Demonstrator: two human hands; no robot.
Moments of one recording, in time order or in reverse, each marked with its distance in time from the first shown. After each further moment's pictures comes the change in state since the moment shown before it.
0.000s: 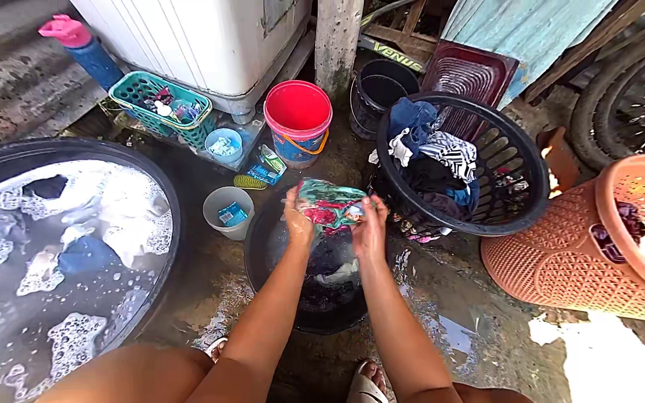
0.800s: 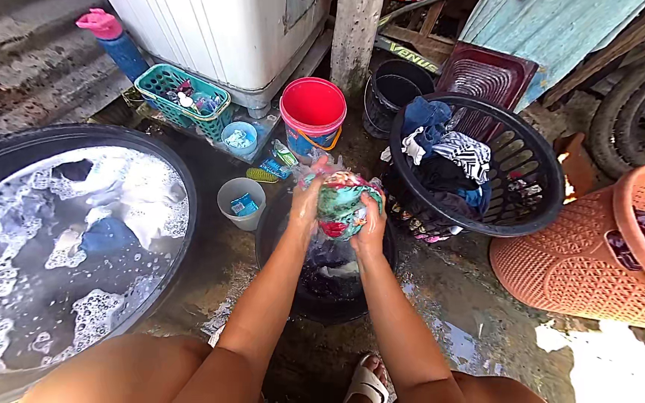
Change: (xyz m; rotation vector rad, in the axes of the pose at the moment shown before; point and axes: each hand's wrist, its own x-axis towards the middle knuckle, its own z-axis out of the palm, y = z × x) left_hand -0.006 0.074 -0.005 -0.121 -0.209 -0.146; right_hand -0.031 -0.013 0.035 -0.057 -0.113 -0.112
